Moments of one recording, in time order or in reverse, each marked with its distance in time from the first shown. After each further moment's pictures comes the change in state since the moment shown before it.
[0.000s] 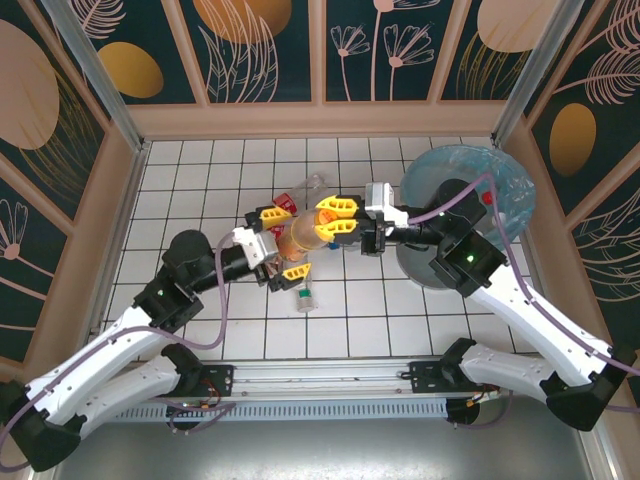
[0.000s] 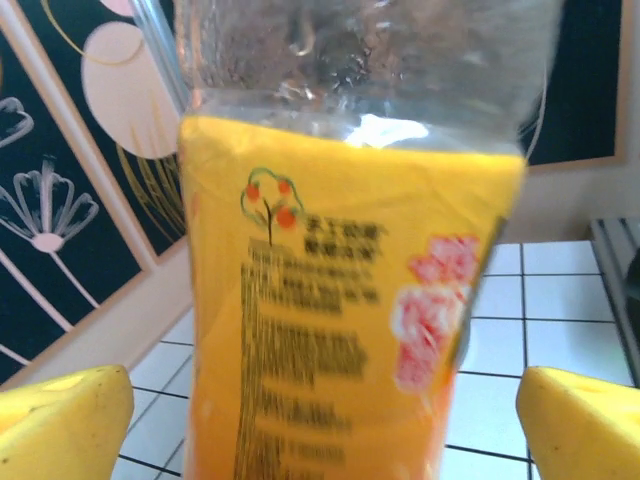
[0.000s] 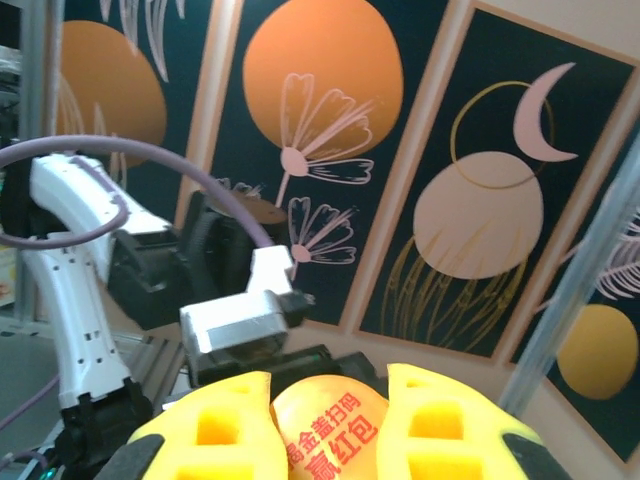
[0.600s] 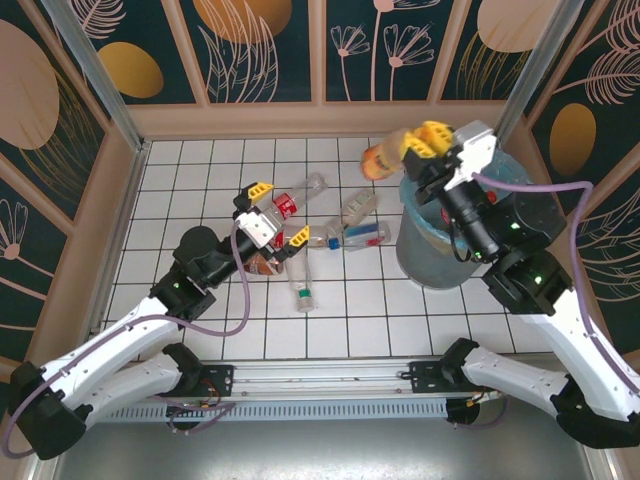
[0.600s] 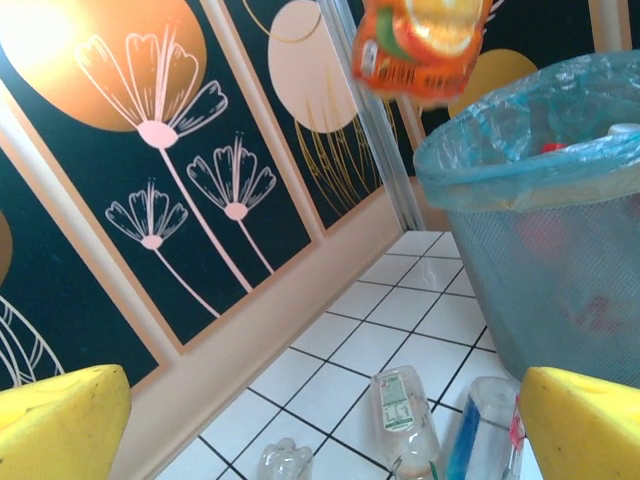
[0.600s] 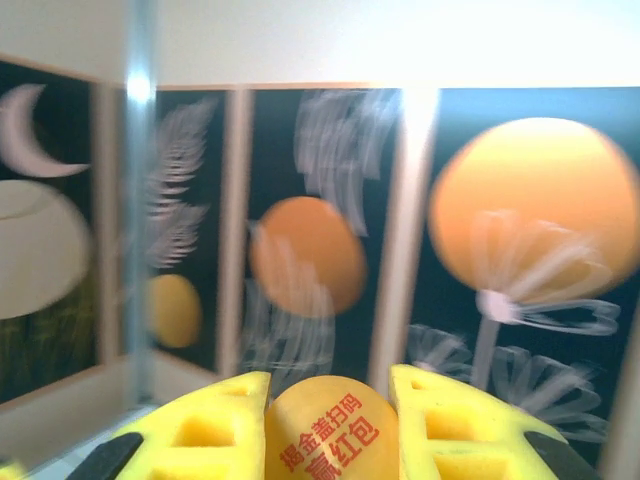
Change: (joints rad) left arm 0.000 0.129 0.001 0.179 -0.346 0.099; right arm 0.000 -0.122 0.238 -0.269 1.056 -0.005
